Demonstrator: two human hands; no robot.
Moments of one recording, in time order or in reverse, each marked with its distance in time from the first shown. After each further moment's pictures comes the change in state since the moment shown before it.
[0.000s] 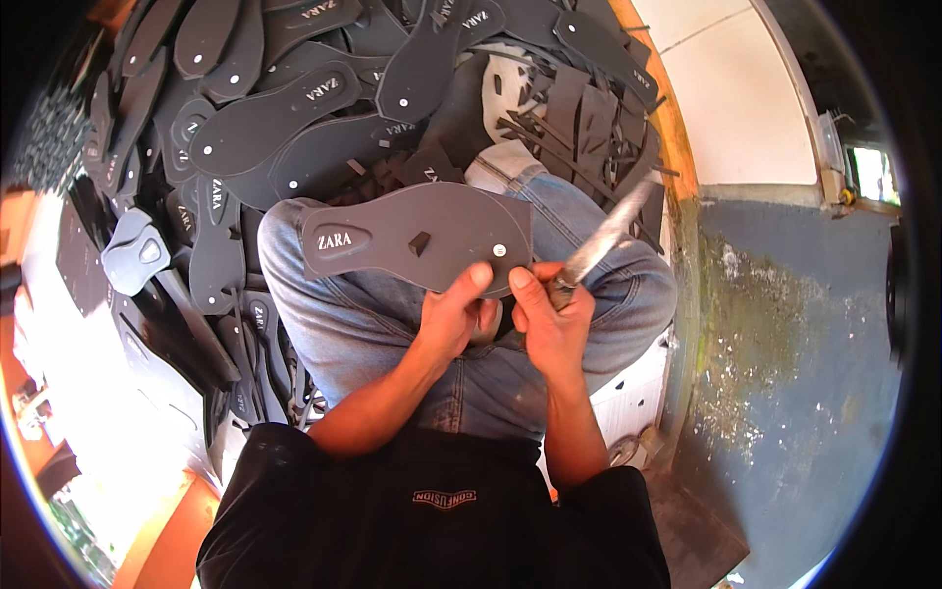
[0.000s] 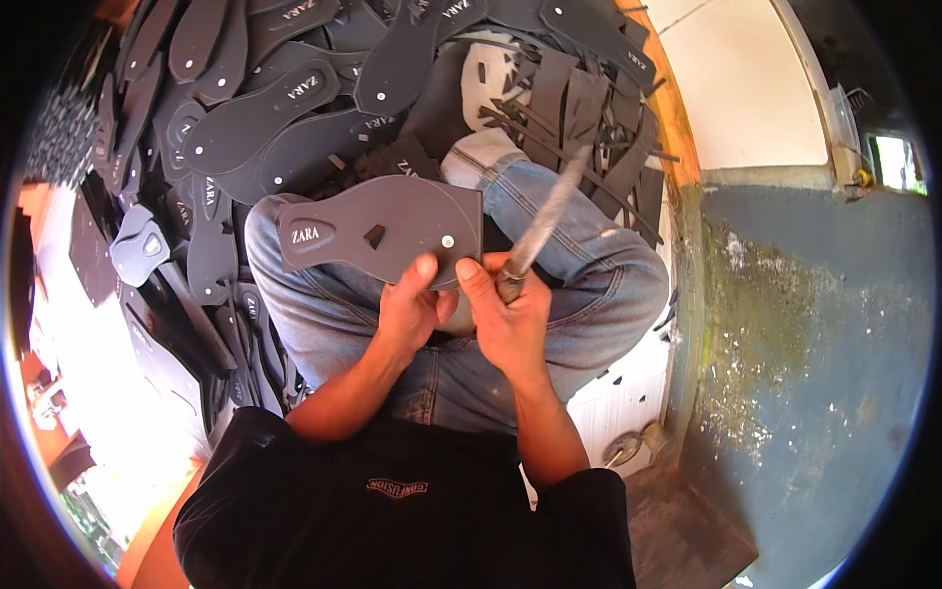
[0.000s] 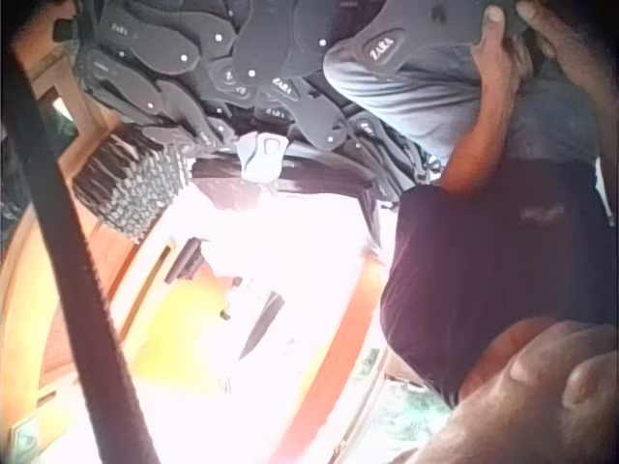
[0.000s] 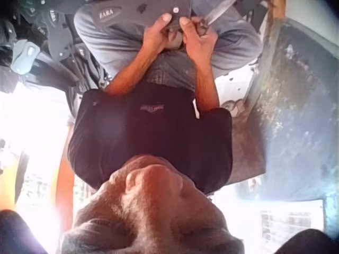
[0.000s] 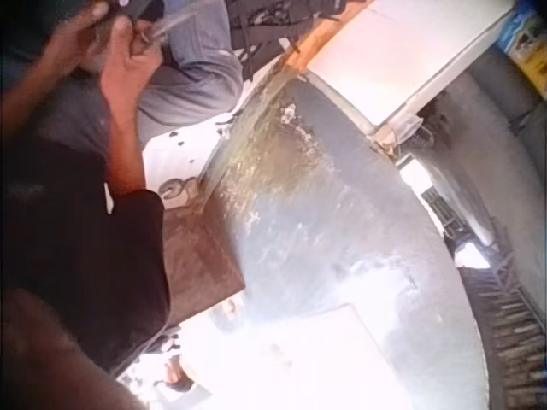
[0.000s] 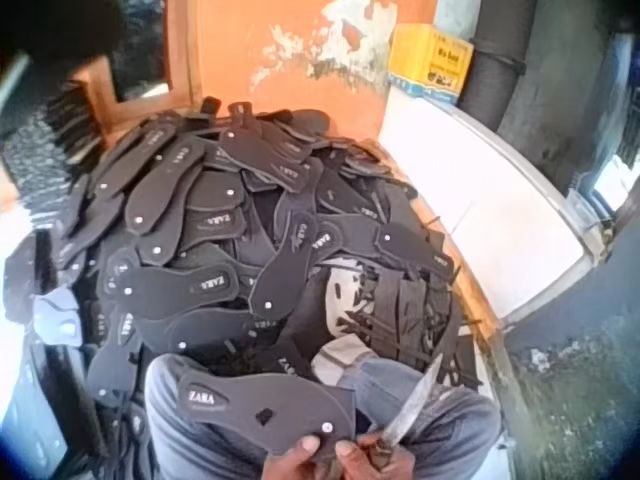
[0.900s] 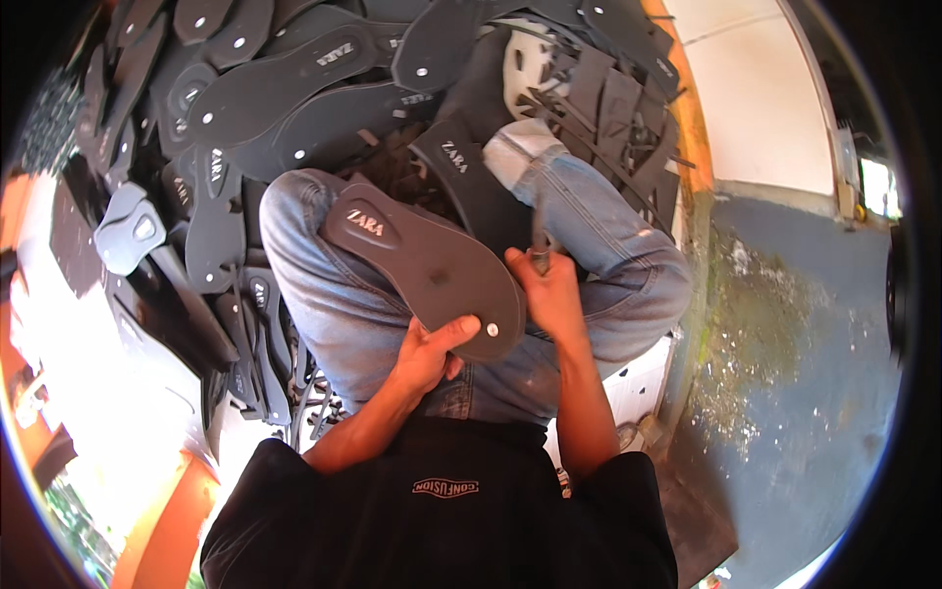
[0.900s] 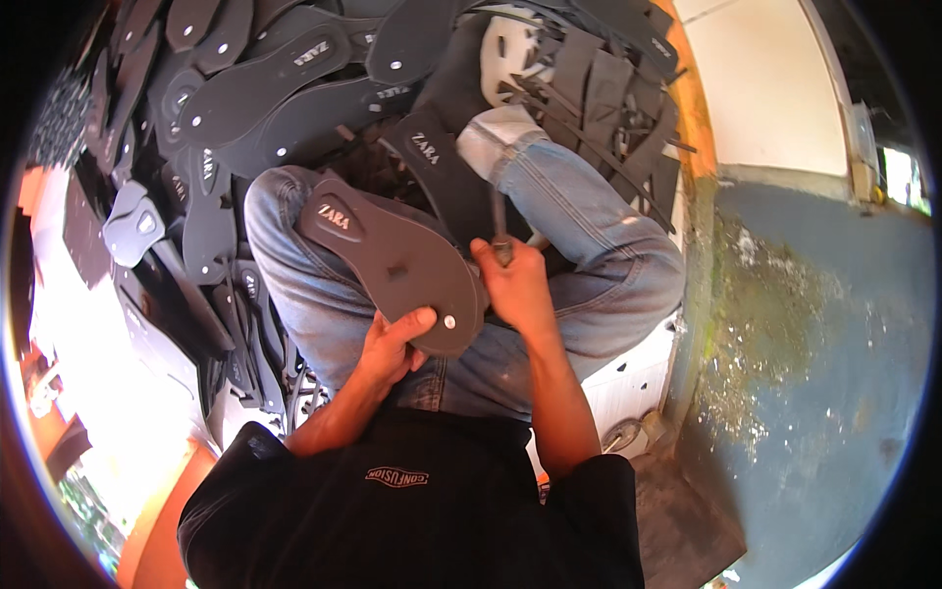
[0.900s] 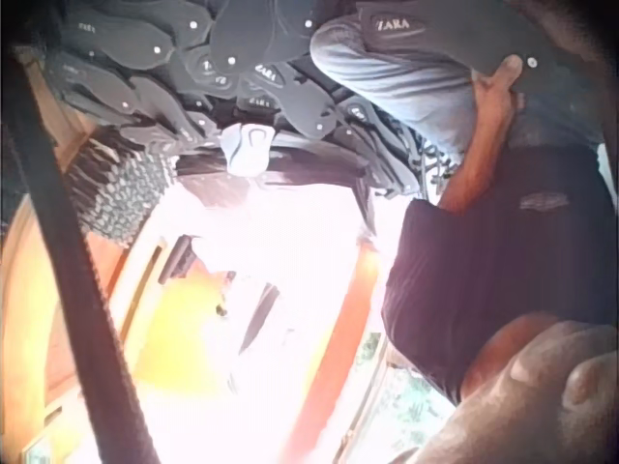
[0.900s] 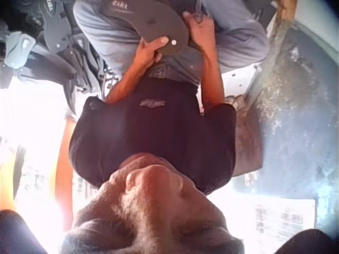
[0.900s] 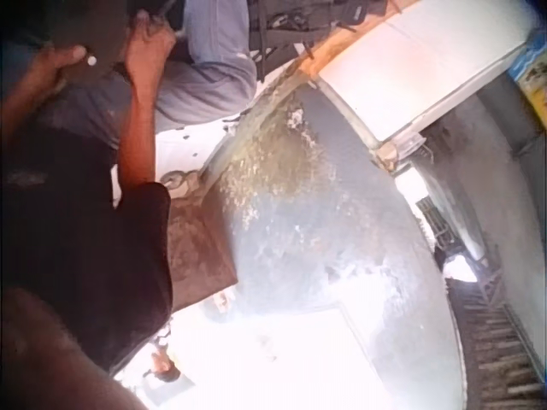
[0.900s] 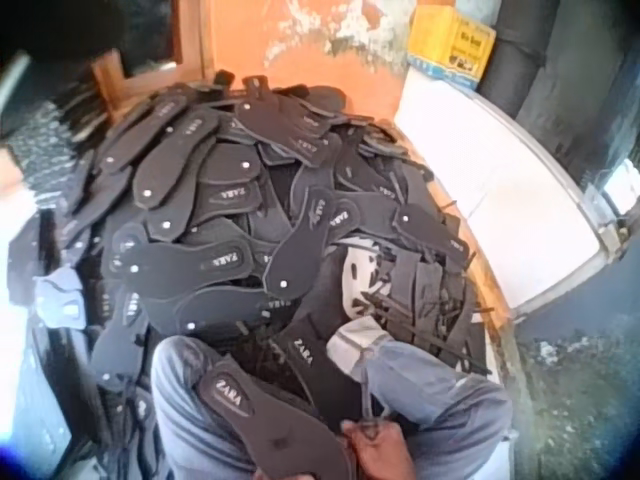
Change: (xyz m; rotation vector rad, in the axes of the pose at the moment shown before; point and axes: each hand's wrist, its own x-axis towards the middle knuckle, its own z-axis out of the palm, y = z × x) left_hand -0.065 0.000 -0.047 0.102 0.100 -0.231; right_hand 0.029 0.052 -0.019 -0.591 -0.184 0.097
